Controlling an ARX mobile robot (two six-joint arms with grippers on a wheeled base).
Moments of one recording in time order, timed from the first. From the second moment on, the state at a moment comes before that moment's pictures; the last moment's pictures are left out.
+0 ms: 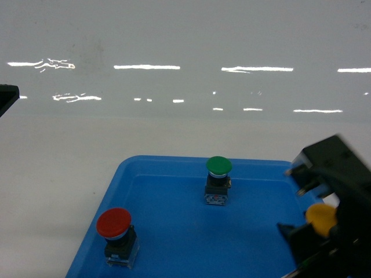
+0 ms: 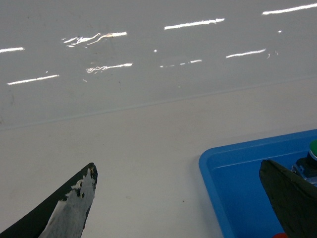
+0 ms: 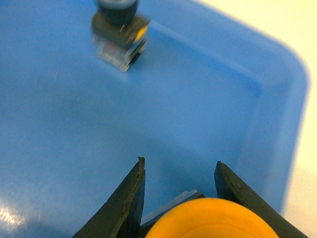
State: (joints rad) left arm -0.09 1.01 0.35 0.44 0.03 0.10; right arm 0.38 1.70 0.45 0.65 0.04 -0.12
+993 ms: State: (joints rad) left arm -0.09 1.01 0.35 0.44 0.03 0.10; right arm 0.07 0.16 0.08 0.06 0.20 -0.03
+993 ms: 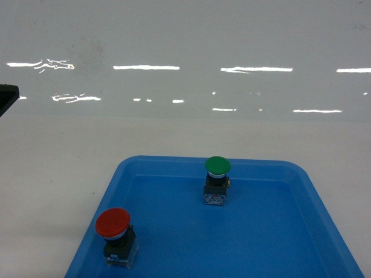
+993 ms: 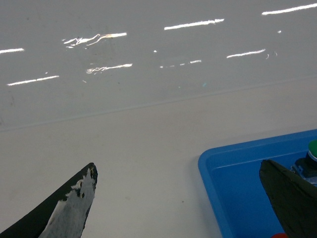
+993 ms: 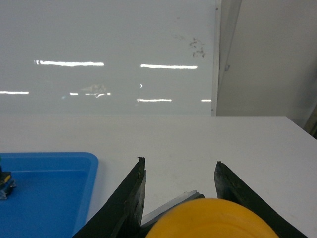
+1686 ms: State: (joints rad) left arm -0.23 1.16 0.40 0.38 -0.05 0.06; right arm 0.07 0.14 0.07 0.05 0.20 -0.02
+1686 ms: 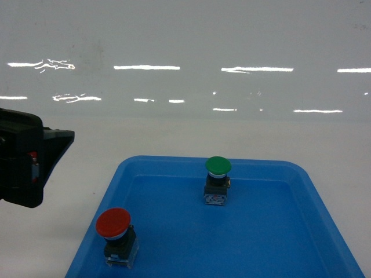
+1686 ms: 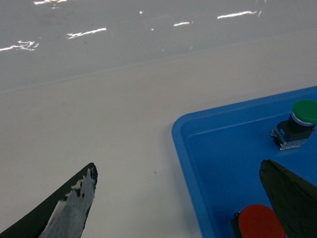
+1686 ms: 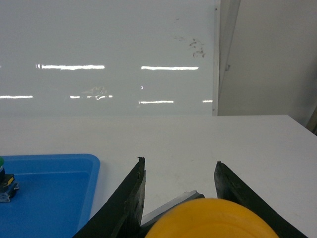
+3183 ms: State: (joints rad) left arm -0.44 1.73 0.59 0.30 -0.08 -0.04; right arm 0.07 0.14 0.07 0.05 0.20 -0.02
